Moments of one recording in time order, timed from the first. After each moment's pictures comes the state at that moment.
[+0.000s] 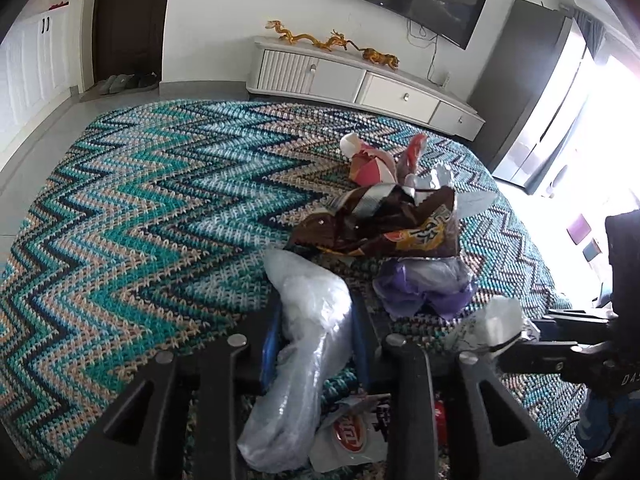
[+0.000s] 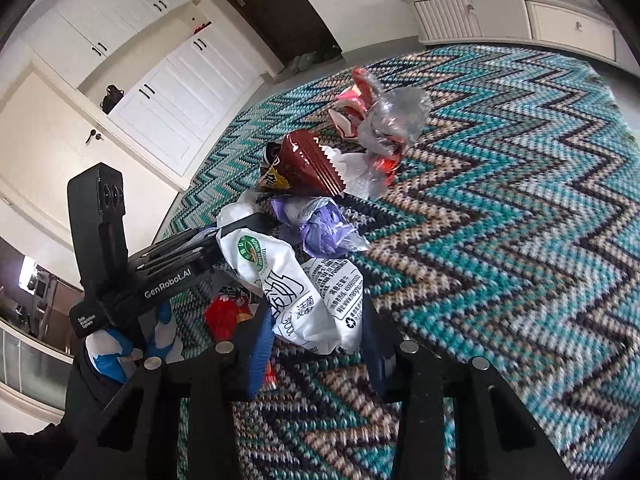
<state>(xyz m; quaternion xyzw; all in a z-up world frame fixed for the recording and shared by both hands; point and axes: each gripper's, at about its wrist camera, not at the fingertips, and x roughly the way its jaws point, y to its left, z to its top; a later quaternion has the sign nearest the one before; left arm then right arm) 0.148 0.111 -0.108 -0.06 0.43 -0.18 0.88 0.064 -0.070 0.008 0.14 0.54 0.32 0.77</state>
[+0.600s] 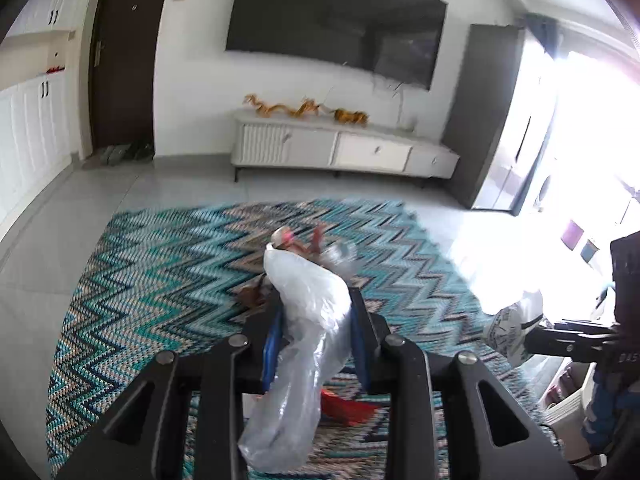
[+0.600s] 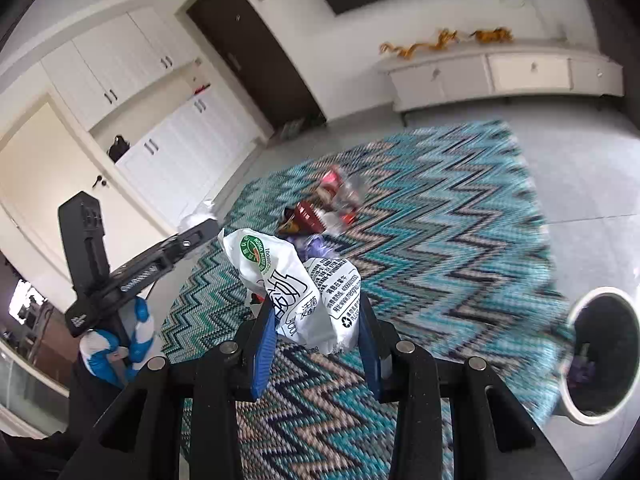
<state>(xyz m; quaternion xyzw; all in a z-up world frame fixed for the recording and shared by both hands) 0.062 0.076 0.009 -0.03 0.32 -0.20 0.93 -0.024 -0.161 0.104 0.17 0.44 0.27 0.84</state>
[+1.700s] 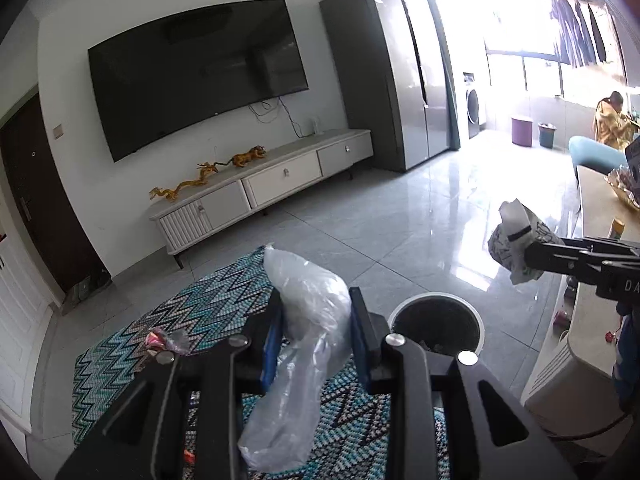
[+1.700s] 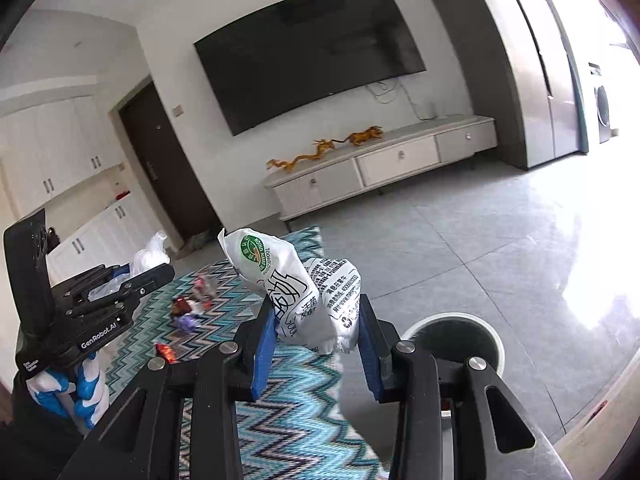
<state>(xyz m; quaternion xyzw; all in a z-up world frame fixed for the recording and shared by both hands) -0.050 -0.187 0.066 0.19 0.23 -0.29 0.91 -0.136 -0.382 0.150 0.19 0.30 0.07 0.93</state>
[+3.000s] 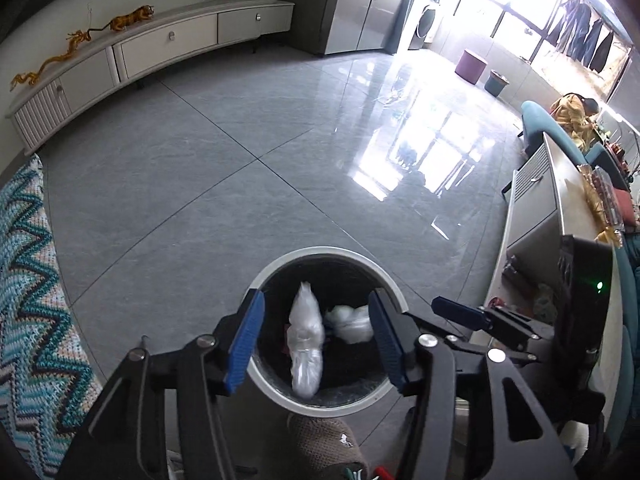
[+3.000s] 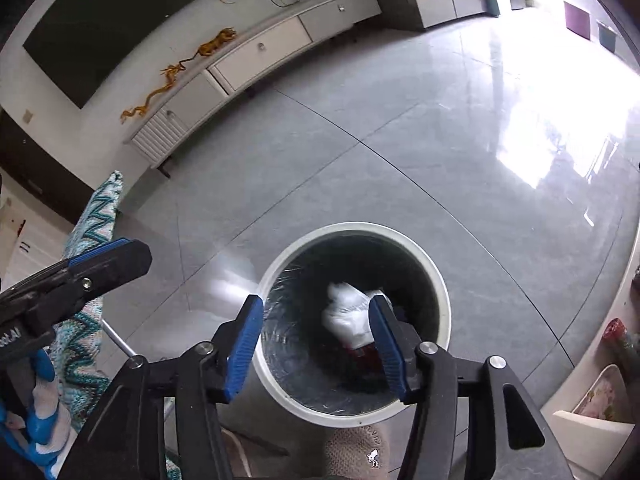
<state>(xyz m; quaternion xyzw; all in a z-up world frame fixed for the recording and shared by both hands) 0.090 -0.413 -0.113 0.14 0.48 -0.42 0.76 -0.030 -0.520 -0.062 0.29 0.49 -0.08 0.82</state>
